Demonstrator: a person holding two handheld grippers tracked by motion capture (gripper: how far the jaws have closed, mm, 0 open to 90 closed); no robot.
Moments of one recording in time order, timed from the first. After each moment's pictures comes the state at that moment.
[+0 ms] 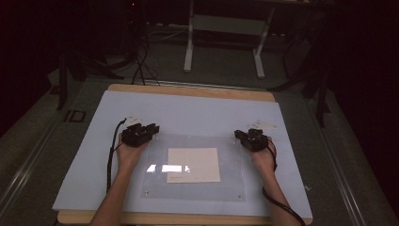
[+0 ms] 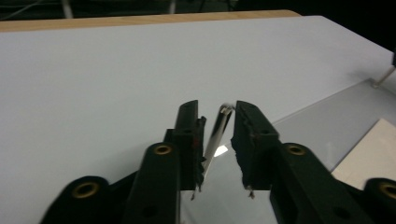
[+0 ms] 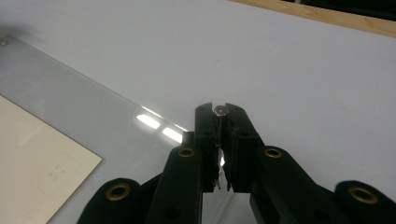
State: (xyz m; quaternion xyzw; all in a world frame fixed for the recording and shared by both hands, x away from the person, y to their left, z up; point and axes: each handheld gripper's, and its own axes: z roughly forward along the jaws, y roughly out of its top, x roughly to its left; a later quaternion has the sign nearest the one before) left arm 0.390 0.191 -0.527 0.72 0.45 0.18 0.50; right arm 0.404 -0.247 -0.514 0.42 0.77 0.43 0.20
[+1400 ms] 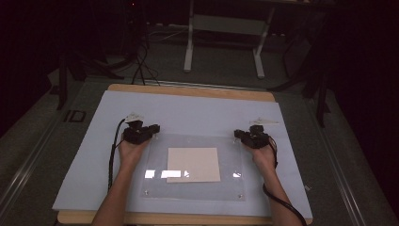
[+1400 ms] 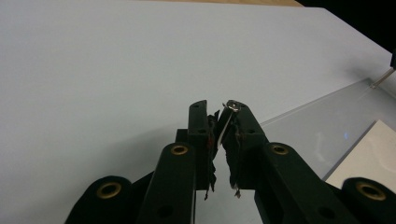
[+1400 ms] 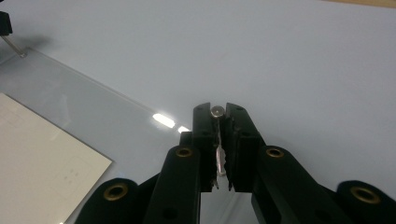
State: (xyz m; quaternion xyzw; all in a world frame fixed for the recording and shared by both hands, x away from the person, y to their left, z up) left arm 0.402 0.192 -0.531 0.72 0.48 0.13 0.49; right arm 0.415 -0.252 -0.512 0.45 0.77 0.43 0.14
